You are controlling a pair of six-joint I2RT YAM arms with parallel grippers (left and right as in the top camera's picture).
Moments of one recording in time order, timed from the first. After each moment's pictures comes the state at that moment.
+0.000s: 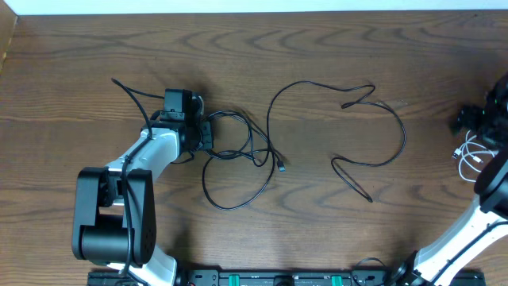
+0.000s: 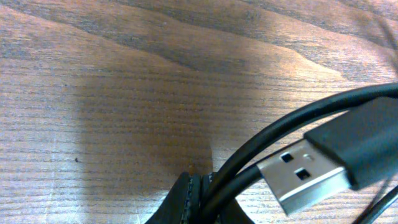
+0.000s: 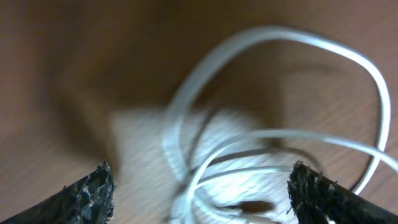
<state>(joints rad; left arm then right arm) -0.08 1.76 0.92 -0.35 0.14 -0.17 -0.55 2.17 1.59 -0.91 0.11 0.06</state>
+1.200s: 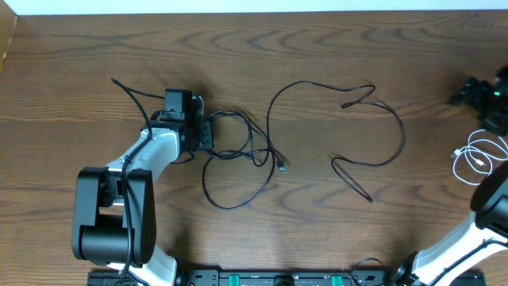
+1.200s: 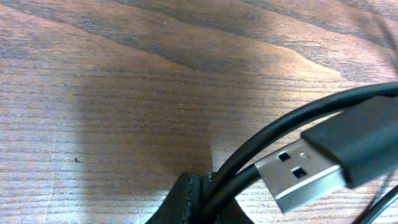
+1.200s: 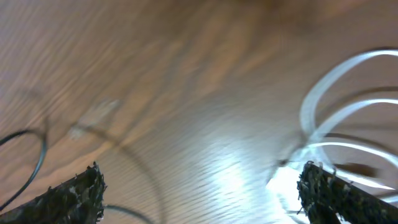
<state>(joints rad) -0.08 1.76 0.92 -0.35 0.14 -0.17 -0.50 2.01 1.67 -1.03 -0.23 0.14</state>
